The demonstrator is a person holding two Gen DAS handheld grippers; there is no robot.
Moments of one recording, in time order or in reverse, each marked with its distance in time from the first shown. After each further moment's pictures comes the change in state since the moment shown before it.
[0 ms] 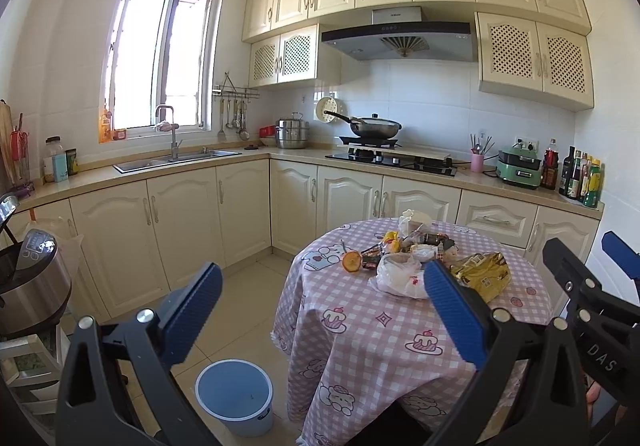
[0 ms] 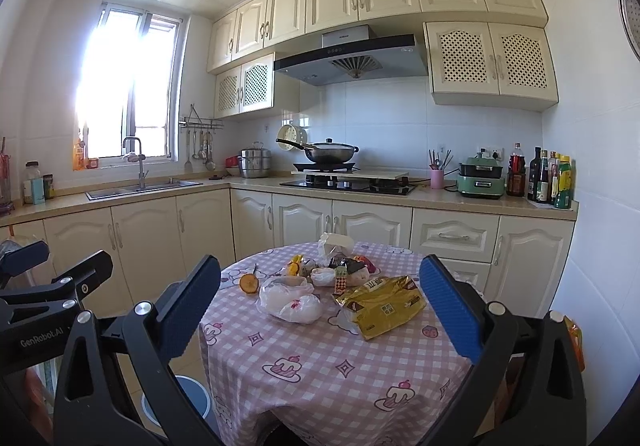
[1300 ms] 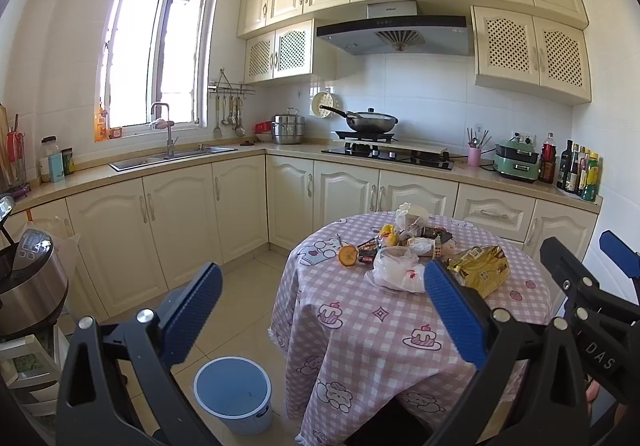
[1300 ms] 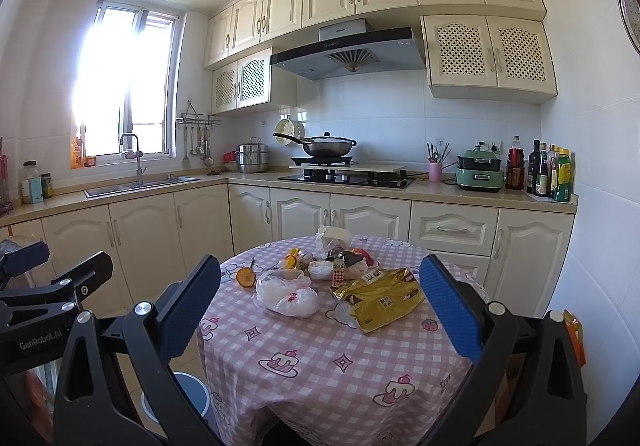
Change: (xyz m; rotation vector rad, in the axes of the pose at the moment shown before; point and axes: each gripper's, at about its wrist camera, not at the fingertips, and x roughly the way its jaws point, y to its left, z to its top) left arm 0.009 -0.006 -0.008 0.011 0.019 -0.012; right arm 0.002 -0.004 -0.002 0.008 0.022 -0.002
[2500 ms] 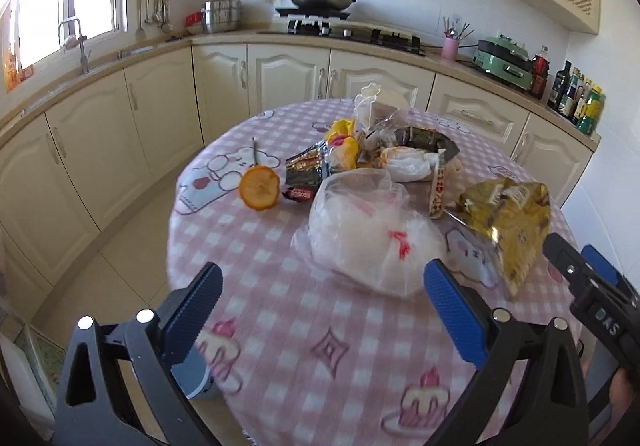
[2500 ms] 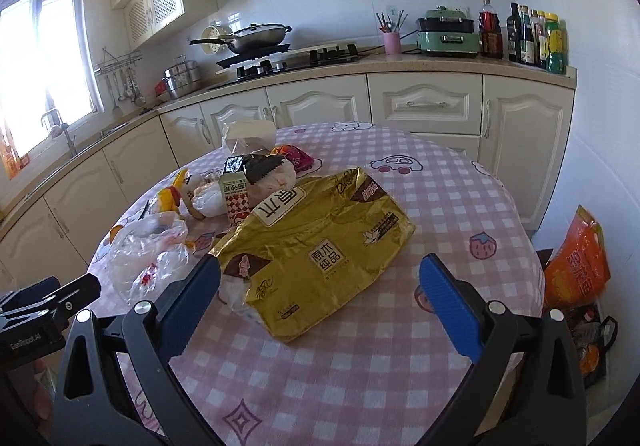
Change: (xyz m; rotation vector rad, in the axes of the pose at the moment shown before) left arm 0.277 -0.072 -0.028 0.037 0.445 -0.194; right arm 0.211 -0.104 -0.069 0.242 0.390 -0.124
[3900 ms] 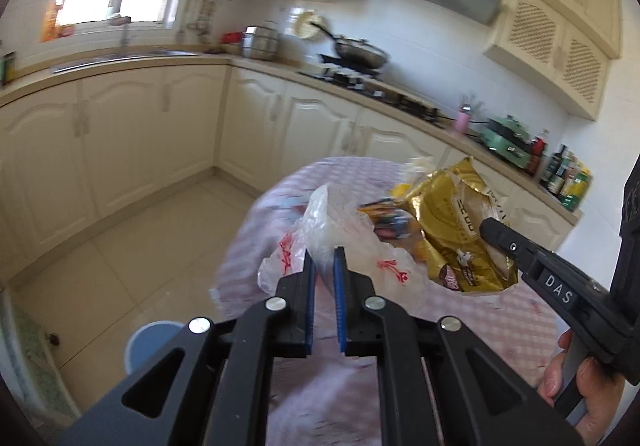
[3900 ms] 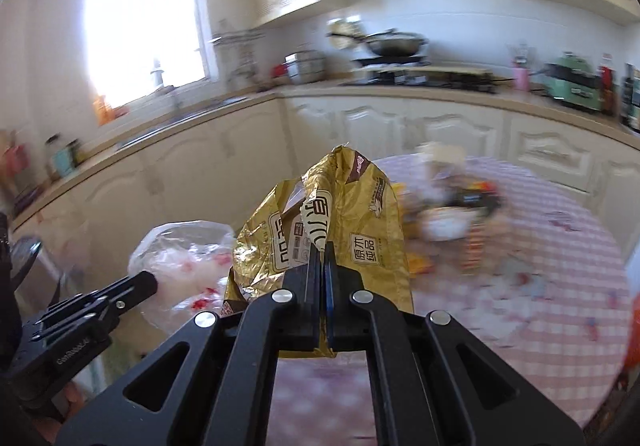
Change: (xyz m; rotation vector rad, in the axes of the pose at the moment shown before) left arm -0.094 0.139 -0.035 -0.209 -0.185 -0.043; right arm -0.031 0.191 0.001 -0.260 0.018 0.363
